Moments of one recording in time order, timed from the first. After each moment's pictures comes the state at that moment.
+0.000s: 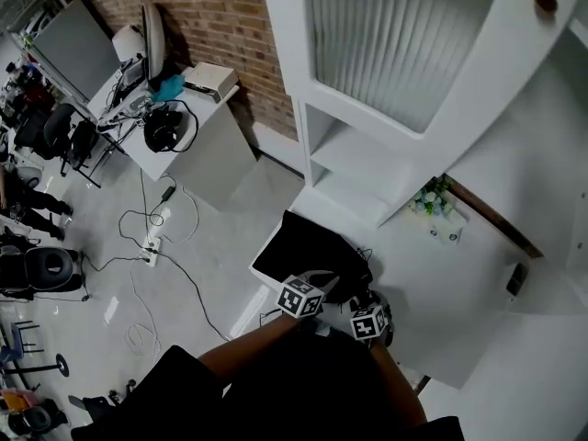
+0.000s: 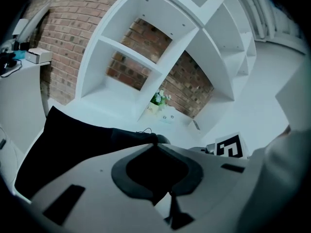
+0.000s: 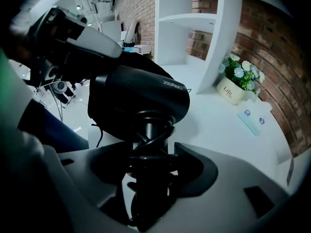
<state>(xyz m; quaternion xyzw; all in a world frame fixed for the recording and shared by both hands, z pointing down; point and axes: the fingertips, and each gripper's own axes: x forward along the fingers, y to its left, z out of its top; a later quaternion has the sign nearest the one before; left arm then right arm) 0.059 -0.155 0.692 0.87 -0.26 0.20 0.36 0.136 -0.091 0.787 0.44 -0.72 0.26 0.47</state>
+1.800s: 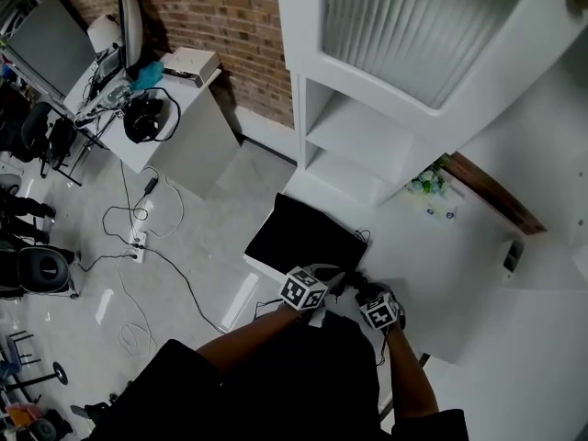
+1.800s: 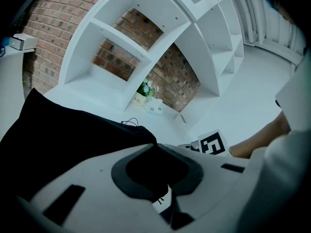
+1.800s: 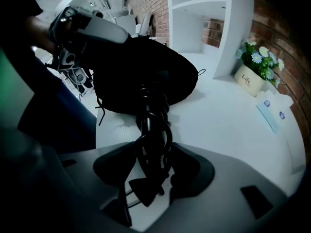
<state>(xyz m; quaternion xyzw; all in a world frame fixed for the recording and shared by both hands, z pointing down) 0.074 -0.123 0.715 0.89 -0.17 0.19 0.37 0.147 -0.051 0.827 0.35 -0.75 0.27 0.49</state>
